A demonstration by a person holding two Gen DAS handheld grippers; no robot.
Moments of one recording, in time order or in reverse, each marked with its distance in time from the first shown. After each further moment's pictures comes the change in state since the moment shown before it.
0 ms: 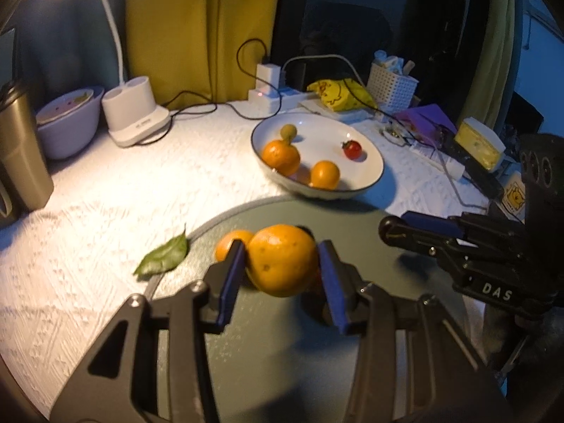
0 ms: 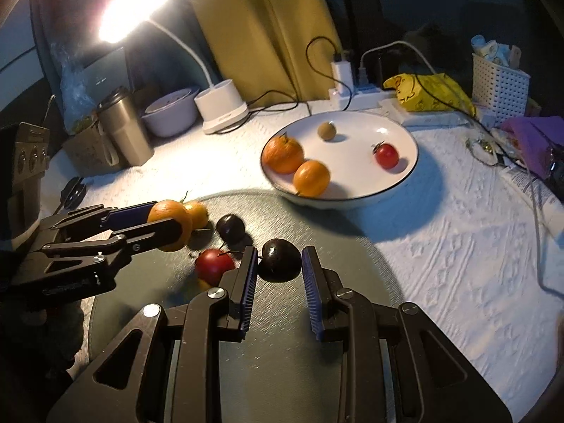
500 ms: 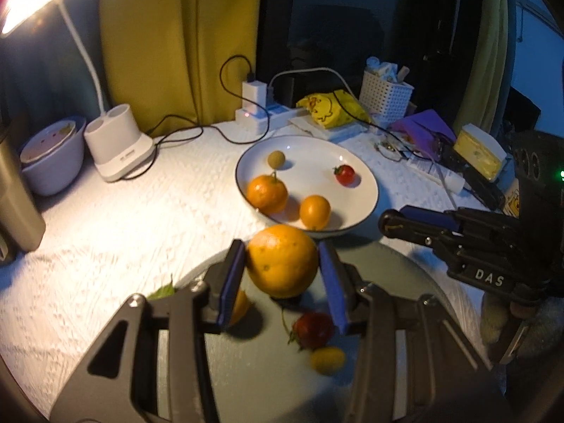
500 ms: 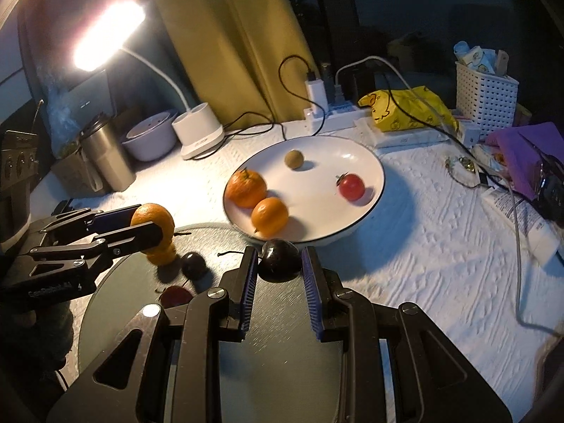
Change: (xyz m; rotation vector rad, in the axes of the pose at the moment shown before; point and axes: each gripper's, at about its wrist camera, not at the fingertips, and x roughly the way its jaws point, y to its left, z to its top) left arm 0.013 -0.013 0.036 0.049 -0.020 -0.004; right arm 0.000 -0.036 0.025 0.028 -0.046 -0.026
